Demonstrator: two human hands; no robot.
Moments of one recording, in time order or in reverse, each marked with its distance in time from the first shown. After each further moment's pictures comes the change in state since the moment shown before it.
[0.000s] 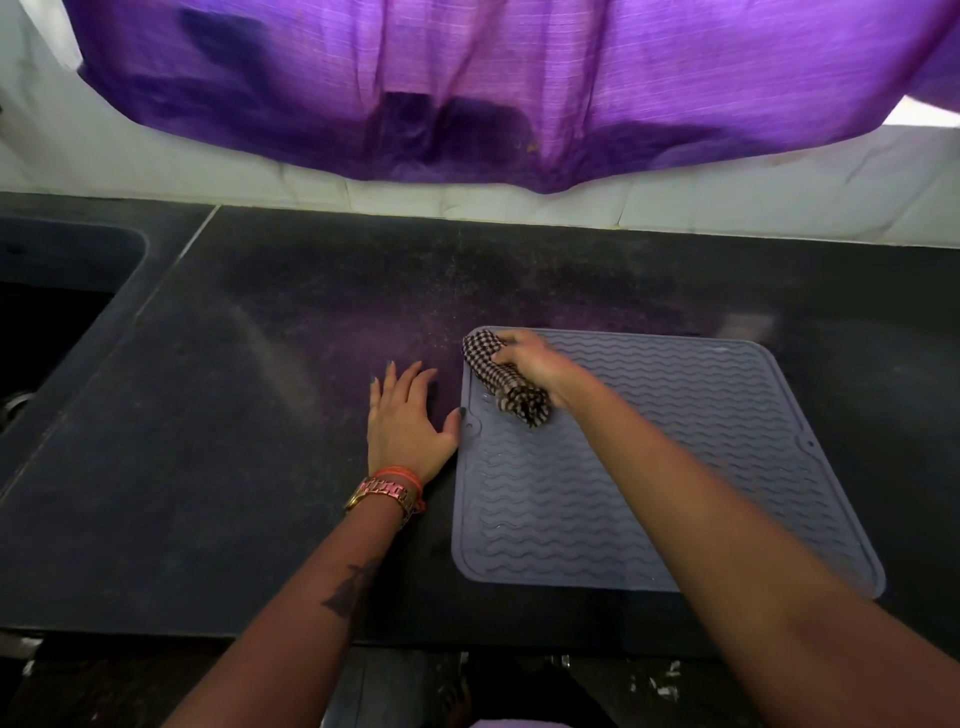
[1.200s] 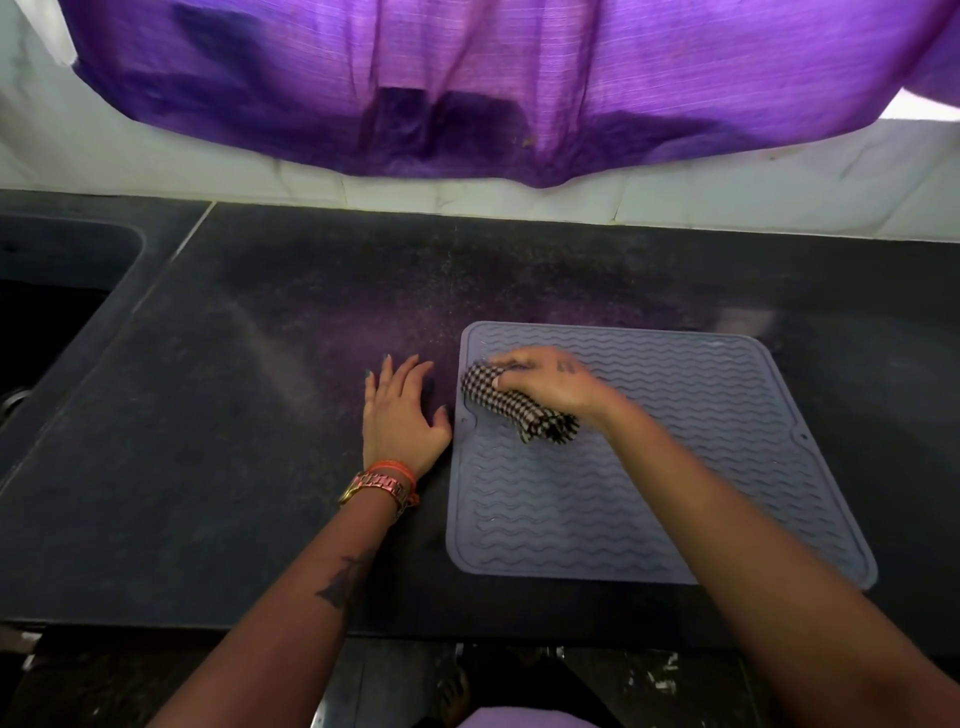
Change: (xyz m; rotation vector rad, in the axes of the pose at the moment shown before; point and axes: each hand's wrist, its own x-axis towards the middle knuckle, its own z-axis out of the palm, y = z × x) left_hand -0.001 0.004 -0.007 -0.027 -0.040 -0.015; right_hand -0.036 0.020 -0.017 -0.318 -0.042 -0.229
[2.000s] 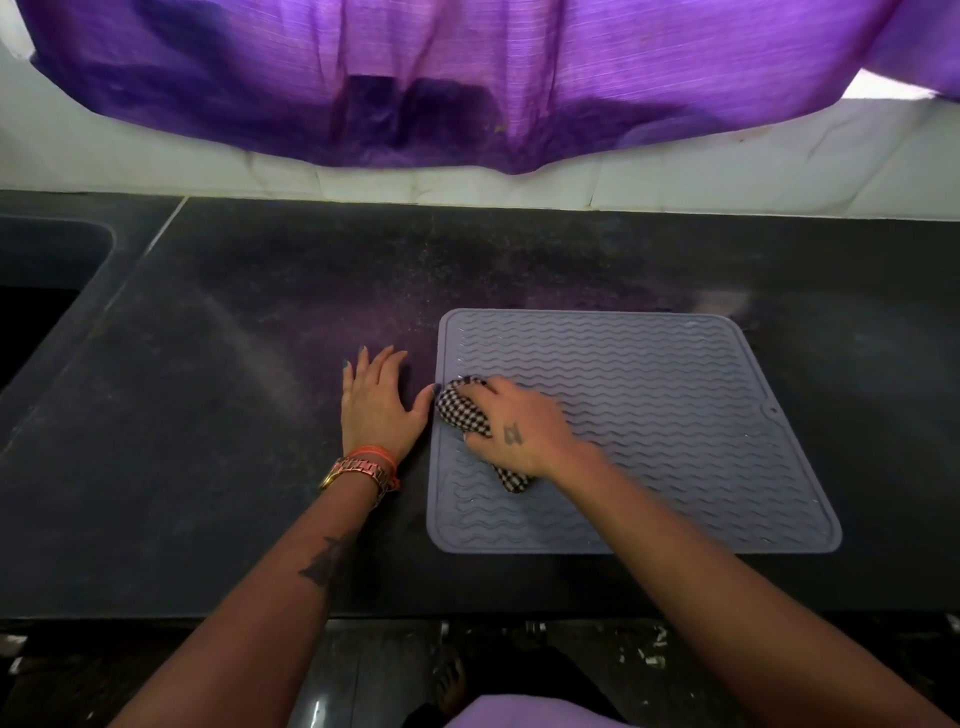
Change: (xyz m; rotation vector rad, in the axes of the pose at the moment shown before) left_hand 0.002 -0.006 0.008 0.046 0.044 0.006; right_hand -0.048 0.005 0.045 -0.592 0.065 -0.179
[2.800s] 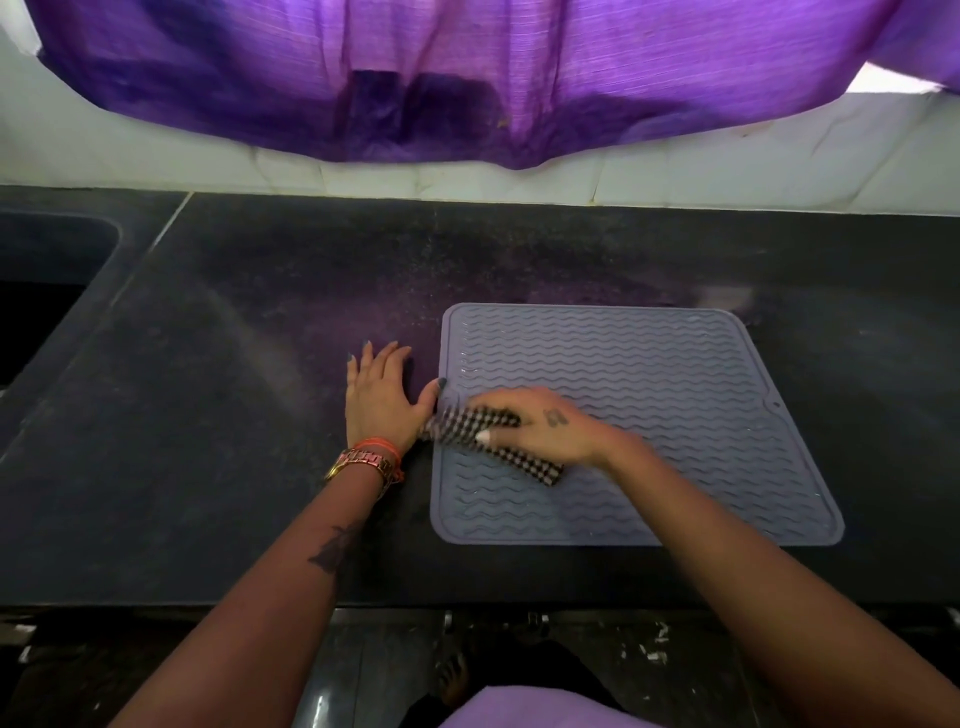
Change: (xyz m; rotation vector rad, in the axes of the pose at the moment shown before) left_hand 0.000 -0.002 0.001 0.019 -0.015 -0.001; right_hand -0.014 0.021 -0.015 0.457 -0.155 -0.186
